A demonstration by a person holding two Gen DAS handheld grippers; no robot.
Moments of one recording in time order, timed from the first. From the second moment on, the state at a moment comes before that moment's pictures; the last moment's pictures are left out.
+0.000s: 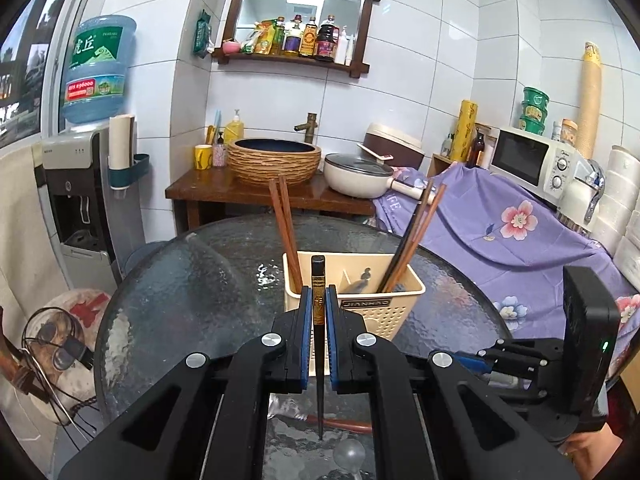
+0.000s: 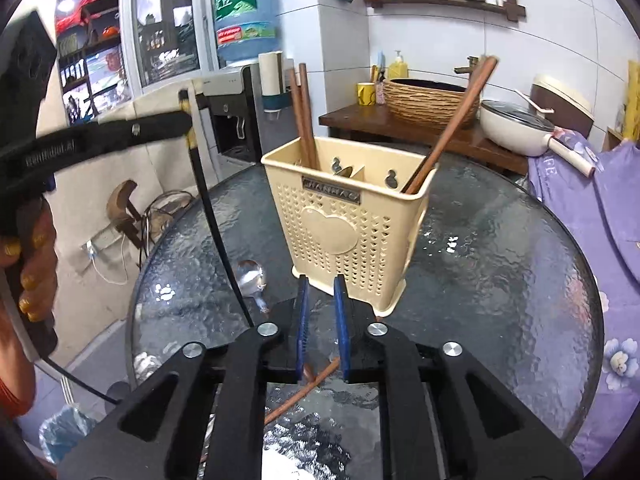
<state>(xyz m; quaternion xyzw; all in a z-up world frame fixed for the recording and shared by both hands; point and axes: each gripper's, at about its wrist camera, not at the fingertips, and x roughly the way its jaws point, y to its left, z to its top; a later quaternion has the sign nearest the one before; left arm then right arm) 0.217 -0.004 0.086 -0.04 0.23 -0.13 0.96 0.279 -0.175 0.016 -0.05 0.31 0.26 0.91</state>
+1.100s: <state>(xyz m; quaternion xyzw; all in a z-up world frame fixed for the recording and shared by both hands) 0.192 0.093 0.089 -0.07 0.23 -0.05 0.97 0.356 0.013 -0.088 -0.24 0.42 0.37 0.80</state>
